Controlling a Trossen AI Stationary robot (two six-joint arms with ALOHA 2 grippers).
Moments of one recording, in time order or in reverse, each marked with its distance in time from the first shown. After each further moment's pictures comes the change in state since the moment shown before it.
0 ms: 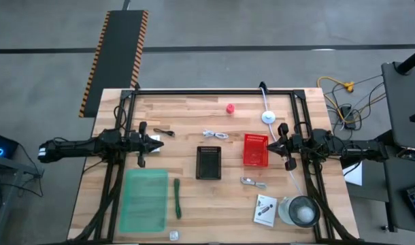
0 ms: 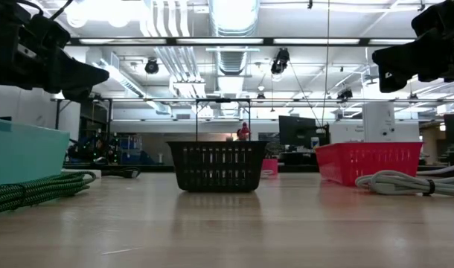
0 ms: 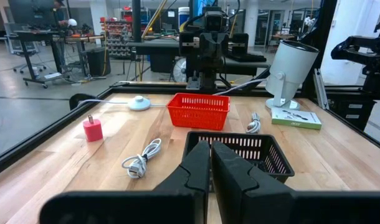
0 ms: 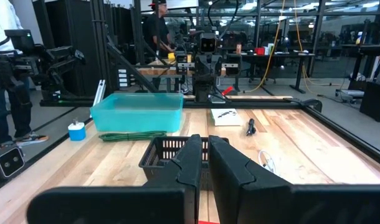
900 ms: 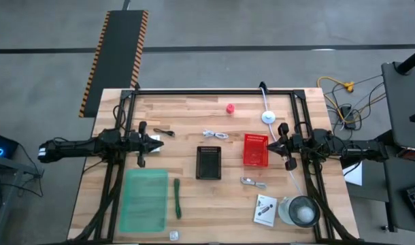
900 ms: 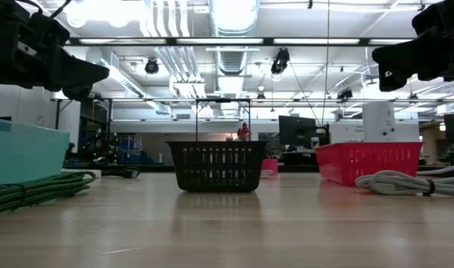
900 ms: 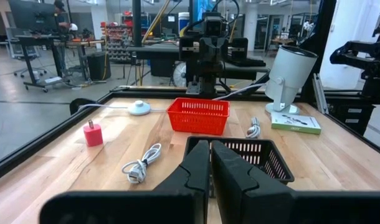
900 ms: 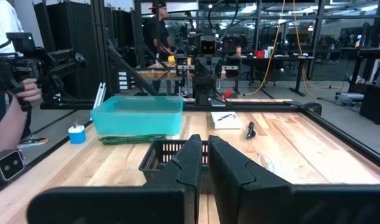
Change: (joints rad) left arm 0.000 0.000 0.000 0.019 0.000 0.000; right arm 0.000 0.001 0.000 0.013 0.000 0.000
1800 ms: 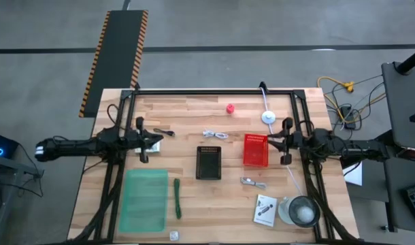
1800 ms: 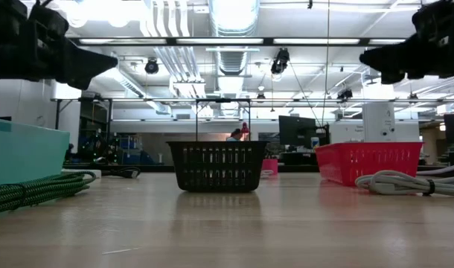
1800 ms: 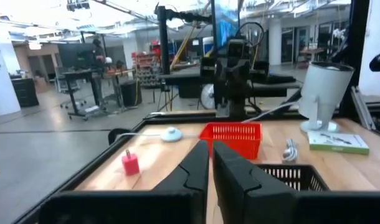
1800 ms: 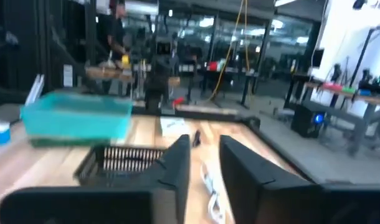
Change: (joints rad) left arm 0.000 0.089 0.000 0.193 -0.111 0.113; right arm 0.000 0.021 0.000 0.082 0.190 -0.158
